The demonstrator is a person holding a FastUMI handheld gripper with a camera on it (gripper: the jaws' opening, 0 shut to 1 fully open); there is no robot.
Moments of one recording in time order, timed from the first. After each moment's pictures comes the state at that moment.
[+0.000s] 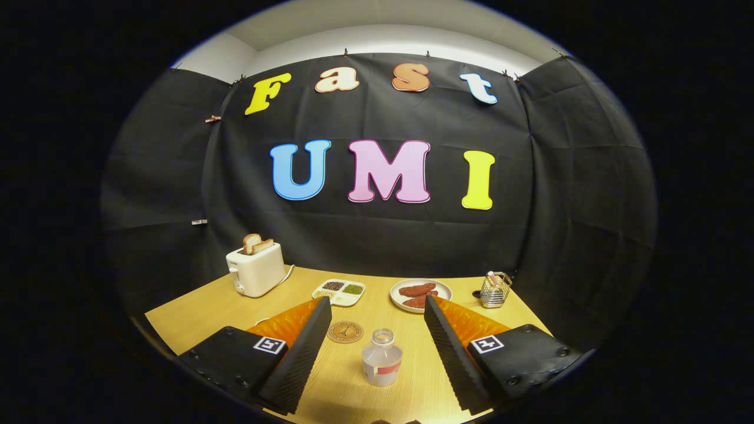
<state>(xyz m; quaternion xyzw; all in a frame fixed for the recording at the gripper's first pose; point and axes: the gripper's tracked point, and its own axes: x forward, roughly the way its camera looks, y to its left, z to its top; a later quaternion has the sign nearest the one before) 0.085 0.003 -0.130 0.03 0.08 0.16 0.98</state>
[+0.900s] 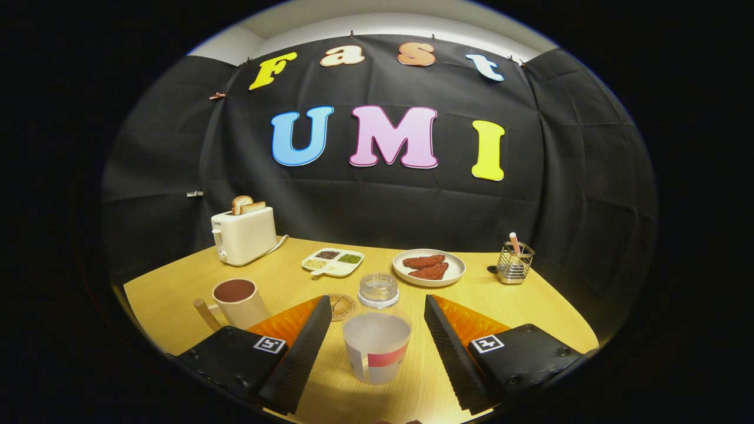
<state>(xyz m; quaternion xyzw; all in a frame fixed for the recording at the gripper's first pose) 0.118 0.018 -0.255 0.01 0.11 0.17 0.98</state>
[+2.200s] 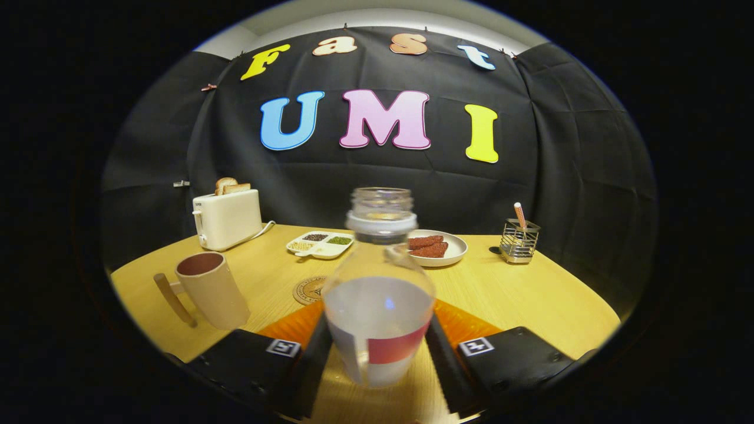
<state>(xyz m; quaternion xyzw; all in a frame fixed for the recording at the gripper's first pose) 0.141 0.021 -0.309 0.02 0.12 0.14 0.98</state>
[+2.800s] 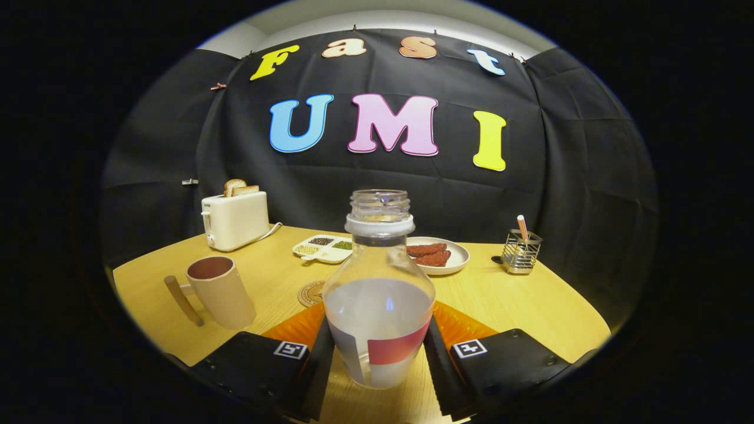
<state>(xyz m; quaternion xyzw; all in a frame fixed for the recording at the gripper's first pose) 0.139 0.017 -0.283 0.00 0.11 0.16 0.98</state>
